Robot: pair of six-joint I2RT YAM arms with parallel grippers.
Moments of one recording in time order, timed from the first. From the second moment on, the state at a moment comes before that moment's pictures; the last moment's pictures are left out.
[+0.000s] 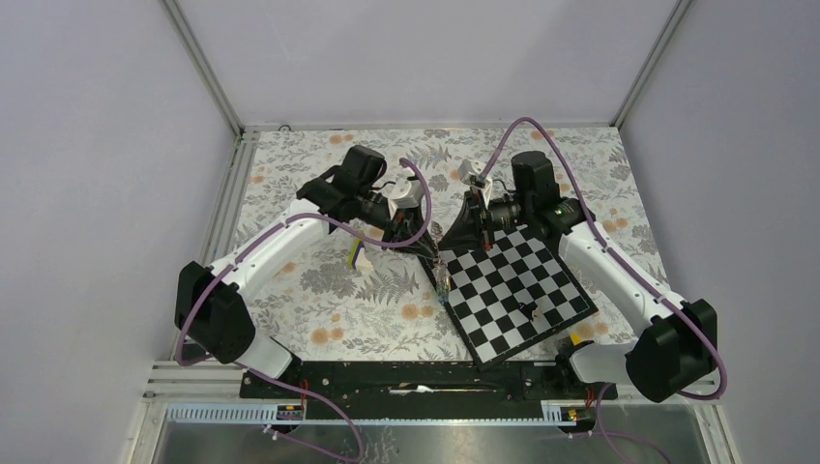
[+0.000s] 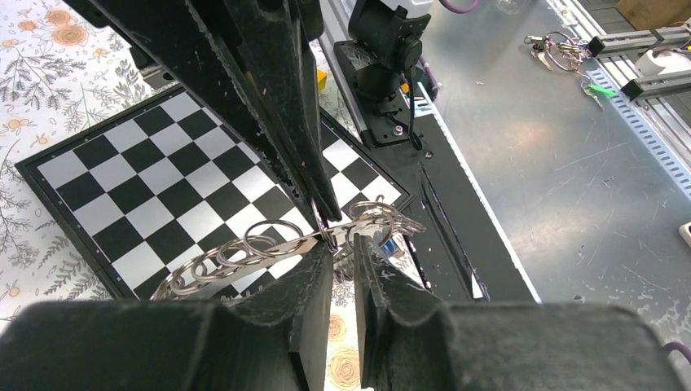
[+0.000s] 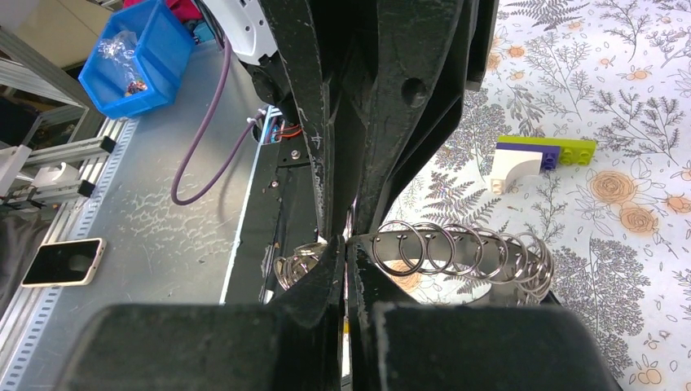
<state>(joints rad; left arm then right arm) -0.59 1.50 1.32 -0.60 1.29 0.61 0.45 1.30 1.09 -0.33 -1.23 -0.19</state>
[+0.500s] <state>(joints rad) -0.59 1.50 1.34 -0.60 1.27 0.57 0.45 1.30 1.06 -0.31 -1.24 -0.18</state>
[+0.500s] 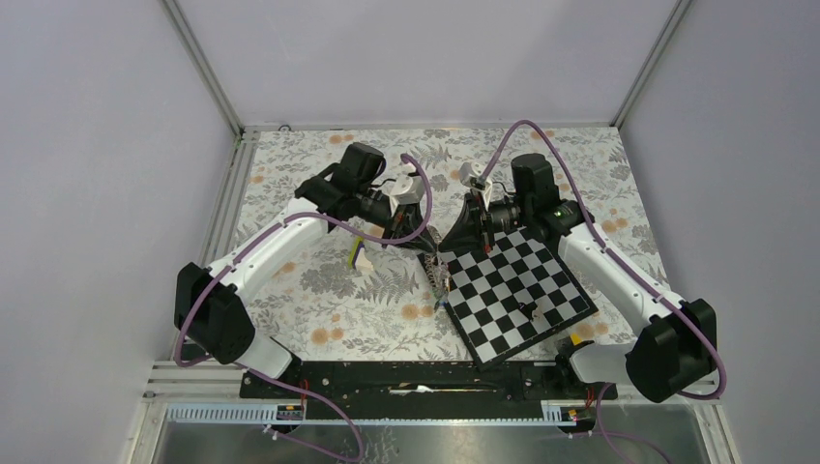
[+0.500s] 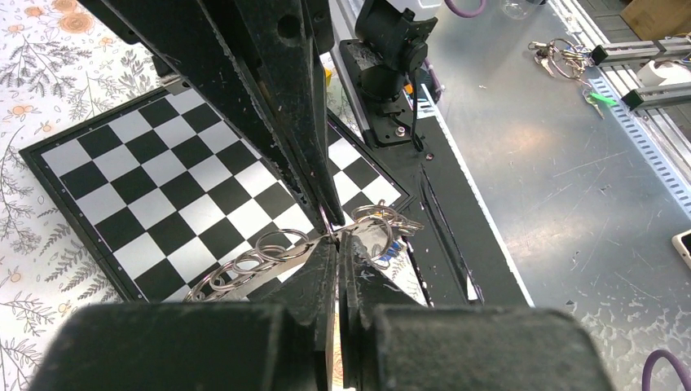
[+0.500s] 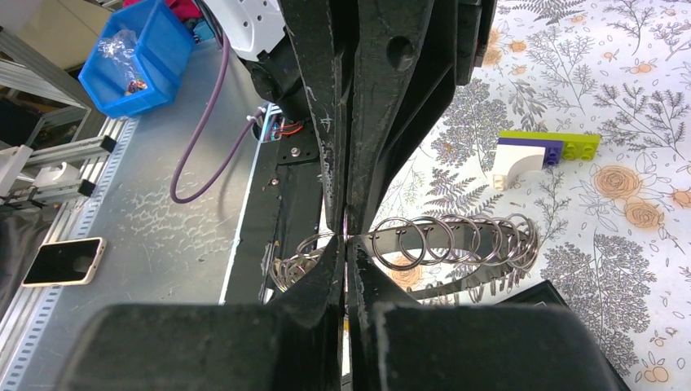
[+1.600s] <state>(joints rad) -0.62 1.47 1.41 -0.64 1.02 0.48 0.44 1.22 1.08 -0.39 -1.02 -0.29</state>
